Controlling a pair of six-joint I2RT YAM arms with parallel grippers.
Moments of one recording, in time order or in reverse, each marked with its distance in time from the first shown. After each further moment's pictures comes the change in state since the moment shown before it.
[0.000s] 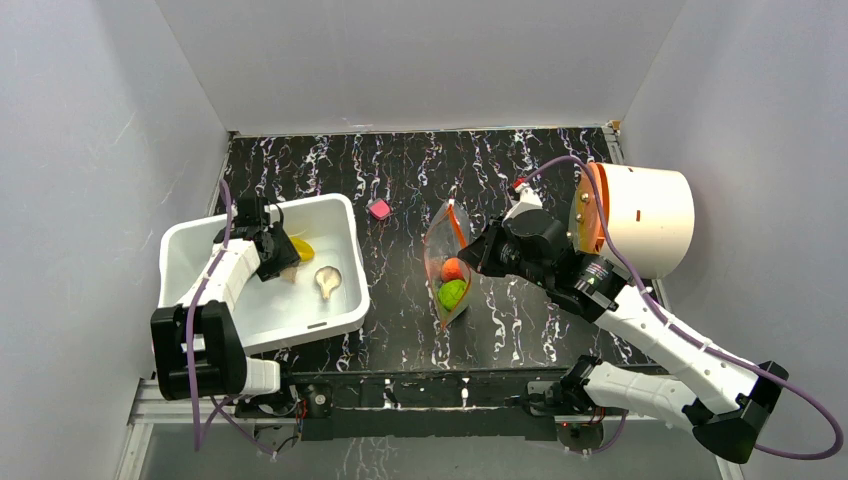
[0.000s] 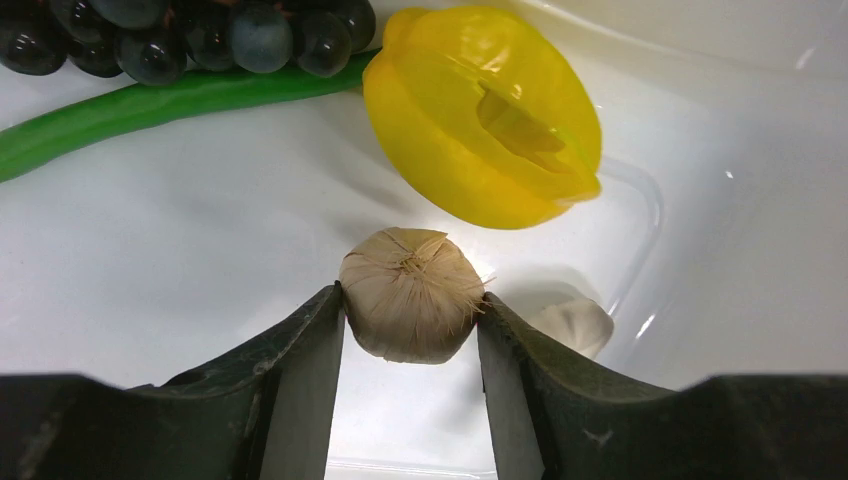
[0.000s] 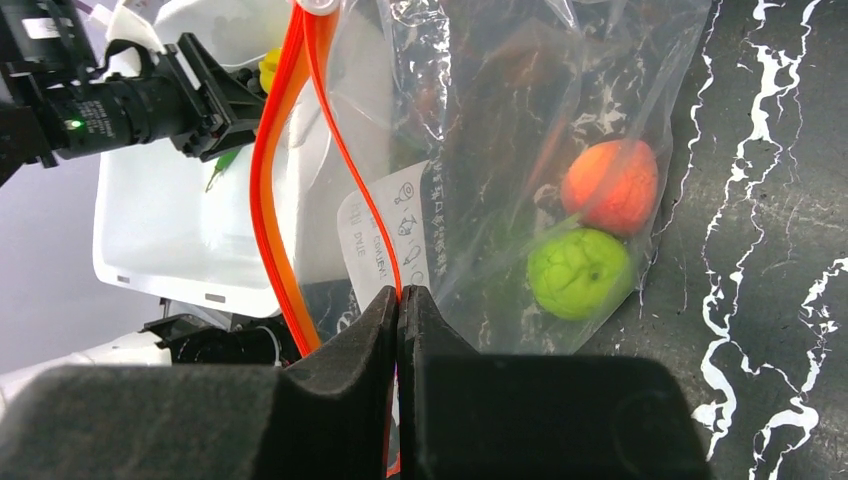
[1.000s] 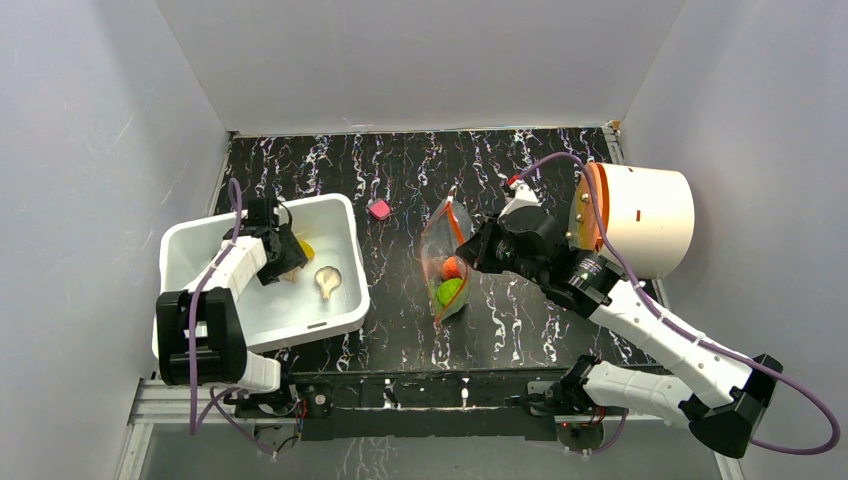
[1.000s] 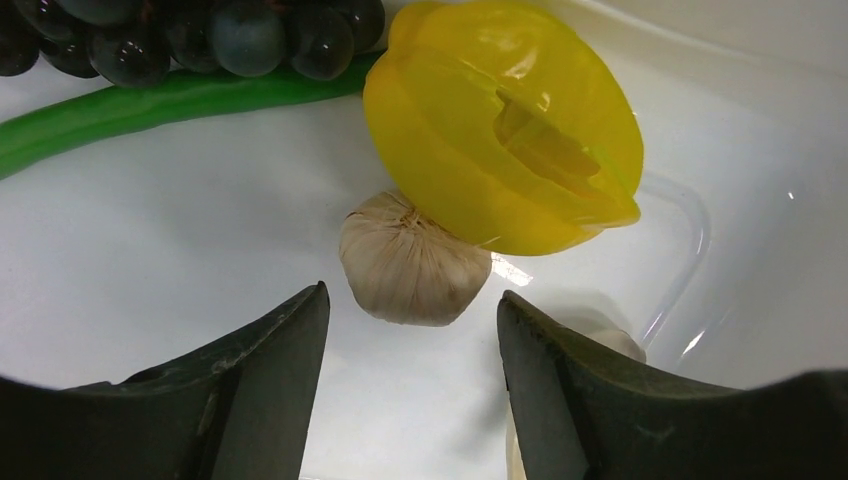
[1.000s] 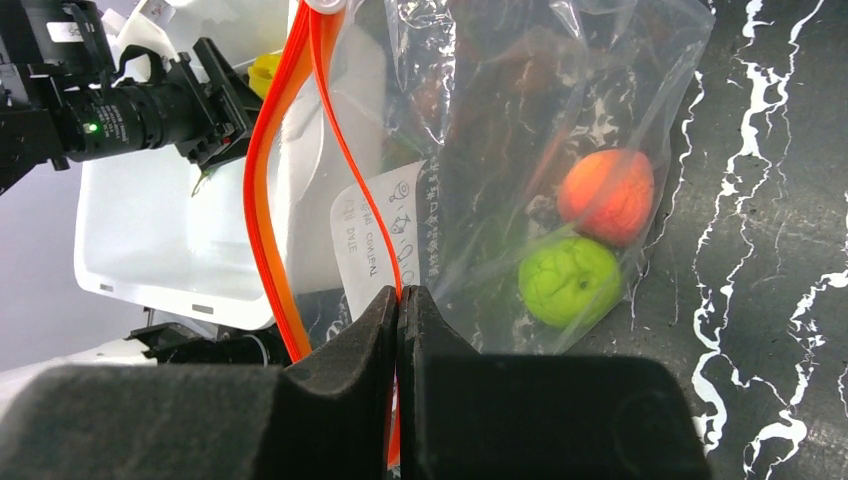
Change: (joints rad) left arm -0.039 0.037 -0.011 0.022 -0.057 -0.017; right arm 0.000 0.039 0.017 0.008 0.022 -0.026
